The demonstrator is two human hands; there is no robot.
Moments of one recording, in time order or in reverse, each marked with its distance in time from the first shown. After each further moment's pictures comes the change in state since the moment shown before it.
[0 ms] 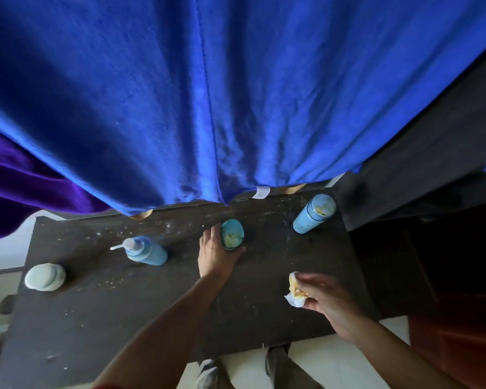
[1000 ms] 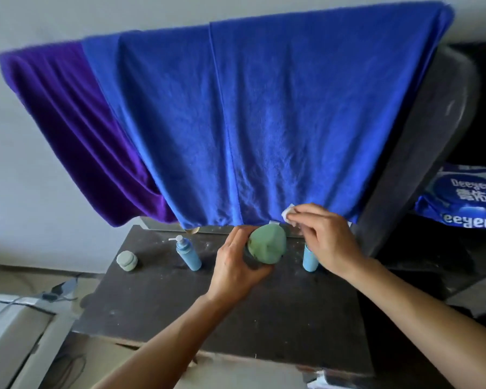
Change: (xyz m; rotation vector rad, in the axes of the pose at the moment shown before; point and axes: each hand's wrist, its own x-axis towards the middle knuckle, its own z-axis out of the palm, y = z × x) left_hand -0.166 0.162 -0.123 -0.167 0.344 0.558; right_hand -0.099 -0.157 -0.029 -0.783 -0.033 -1.591
